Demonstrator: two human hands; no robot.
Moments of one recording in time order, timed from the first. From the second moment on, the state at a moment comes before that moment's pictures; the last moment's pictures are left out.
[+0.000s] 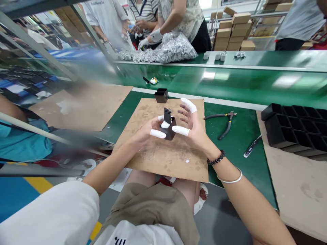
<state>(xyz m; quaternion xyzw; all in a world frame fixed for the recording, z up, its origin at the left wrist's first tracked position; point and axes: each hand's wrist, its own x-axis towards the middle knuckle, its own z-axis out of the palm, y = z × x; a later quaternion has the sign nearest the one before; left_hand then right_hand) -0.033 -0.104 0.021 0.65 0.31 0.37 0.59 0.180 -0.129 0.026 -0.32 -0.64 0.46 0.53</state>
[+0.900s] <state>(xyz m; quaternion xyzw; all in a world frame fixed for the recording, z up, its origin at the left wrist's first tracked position) -0.080 -0.021 0.035 0.80 0.39 0.15 0.43 0.169 -0.134 0.029 -0.41 -0.50 0.60 0.47</state>
